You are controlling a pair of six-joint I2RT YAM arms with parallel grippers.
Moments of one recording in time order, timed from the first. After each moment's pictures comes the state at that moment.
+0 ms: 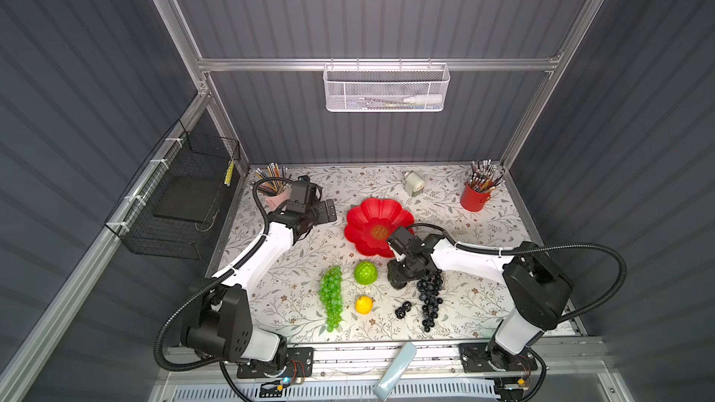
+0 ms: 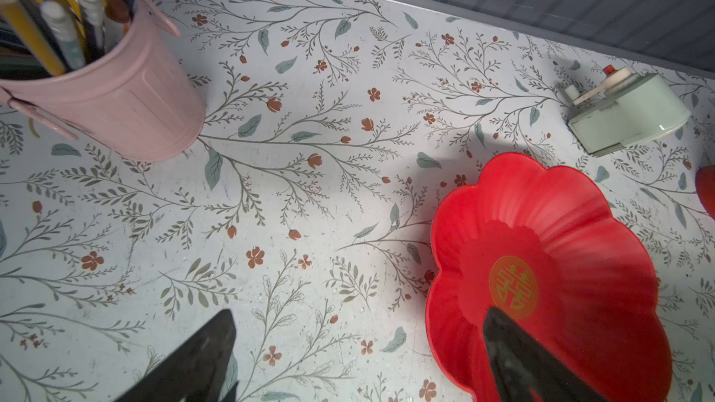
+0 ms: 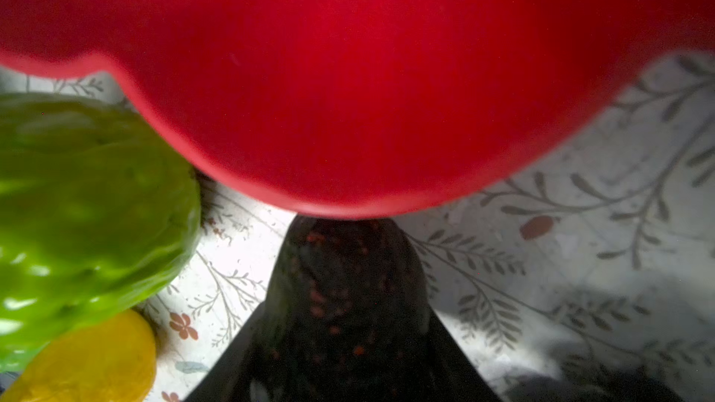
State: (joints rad) left arm -0.33 1.44 1.09 -0.43 -0.08 -0.37; right arm 0.82 1.68 0.98 -0.58 -0.08 0.55
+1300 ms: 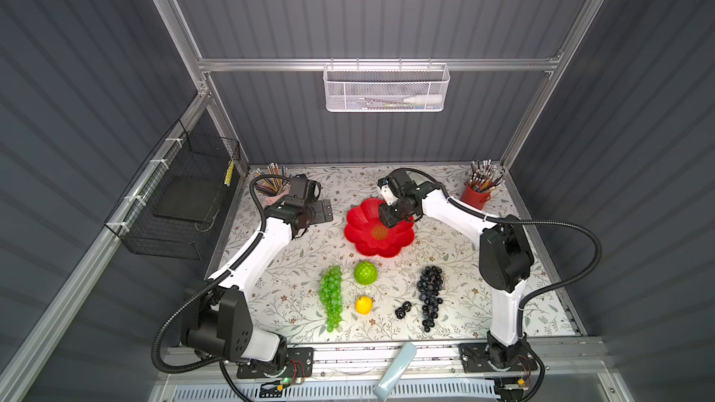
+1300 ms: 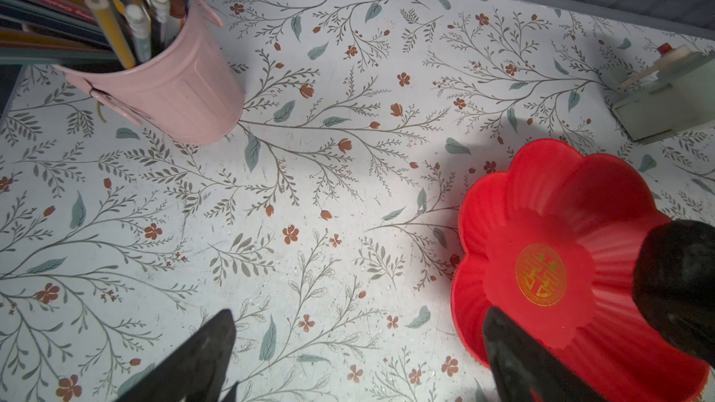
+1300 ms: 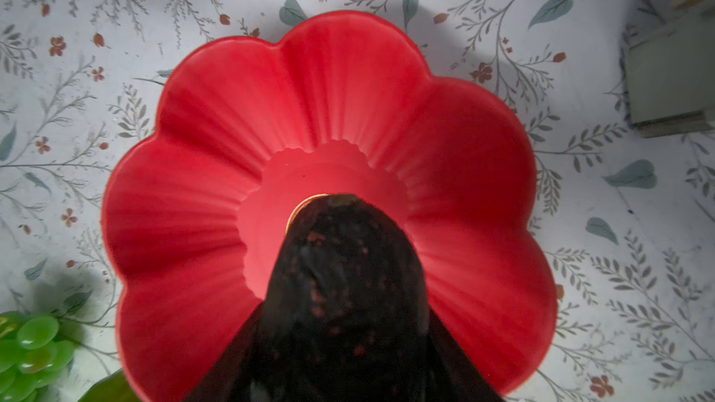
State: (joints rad) left arm -0.33 1.45 1.18 -0.59 -0.14 -0.36; right arm 0.60 2.03 1.67 -0.72 -0.04 0.09
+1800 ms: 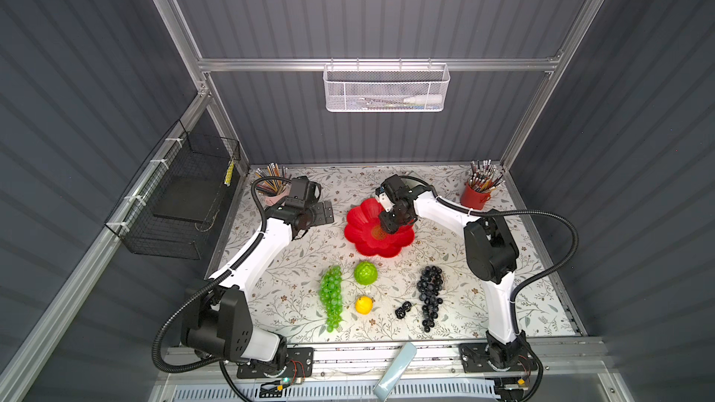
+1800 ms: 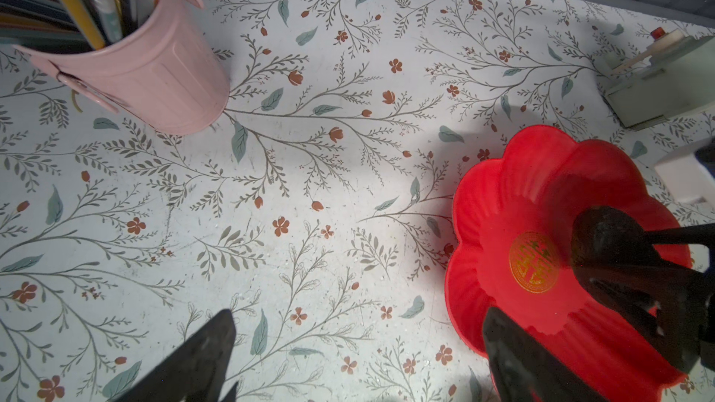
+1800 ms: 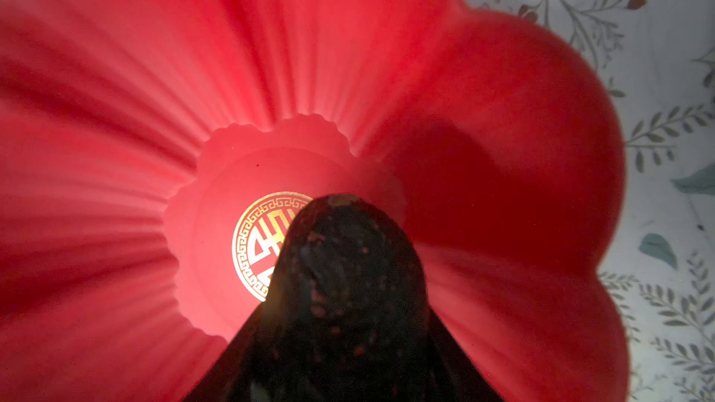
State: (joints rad) left arm -0.33 1.45 1.16 -0.59 -0.10 -0.36; right arm 0.58 2.14 1.70 -0.74 -0.03 0.04
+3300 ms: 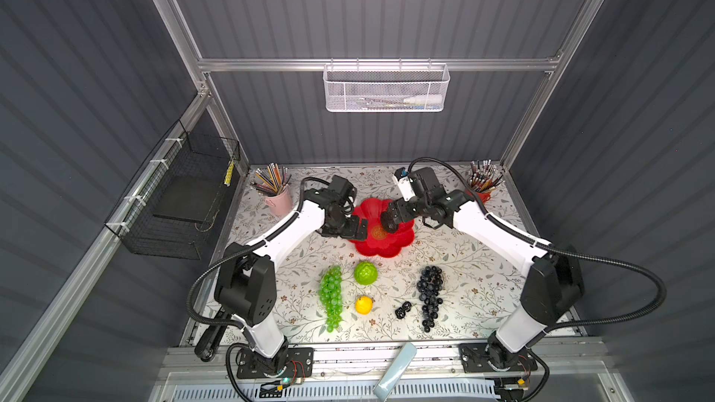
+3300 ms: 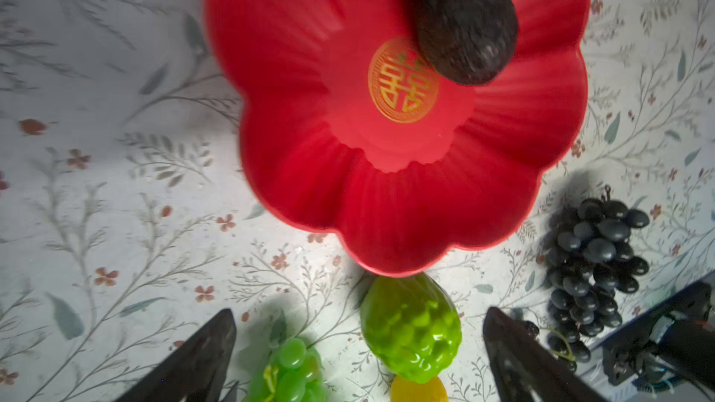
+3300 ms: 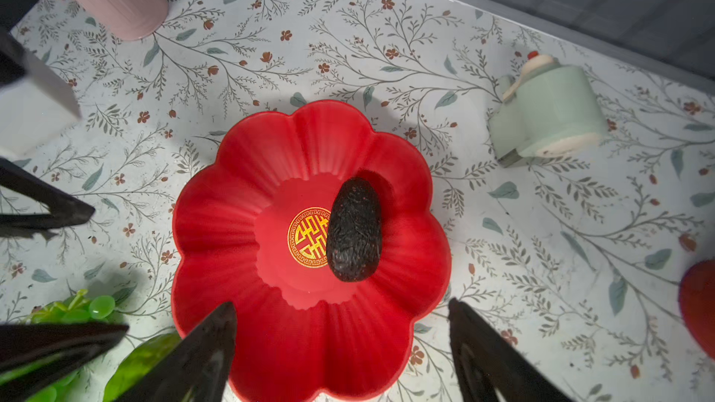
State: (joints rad) left arm -0.57 1.73 1.44 -0.96 0.20 -0.24; right arm 0.58 1.62 1.31 -0.50 0.00 0.10
